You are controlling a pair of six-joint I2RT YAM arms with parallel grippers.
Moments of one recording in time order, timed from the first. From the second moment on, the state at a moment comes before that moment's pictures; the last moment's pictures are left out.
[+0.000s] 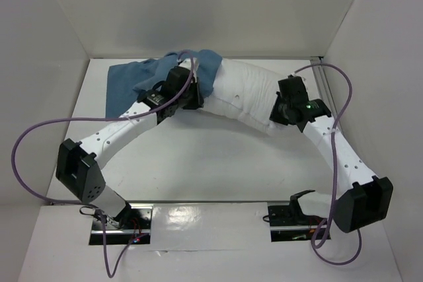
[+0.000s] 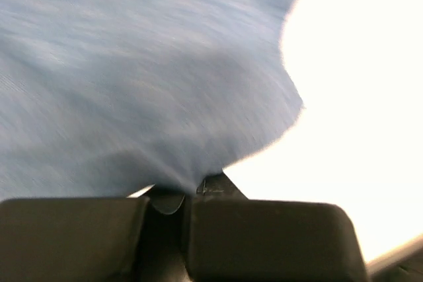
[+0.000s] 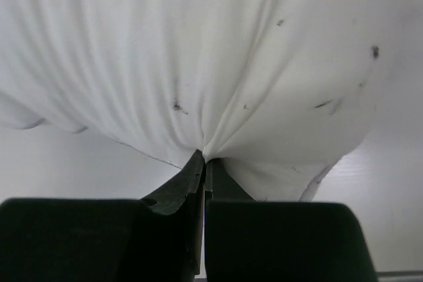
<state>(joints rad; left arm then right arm) -0.60 1.52 1.31 -0.41 -0.11 -0.50 0.25 1.22 1.10 -0.79 0.17 0.55</state>
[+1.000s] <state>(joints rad) -0.61 1.60 2.05 -1.06 0.19 -0.55 0.39 1.17 1.45 -1.24 0.28 0.53</state>
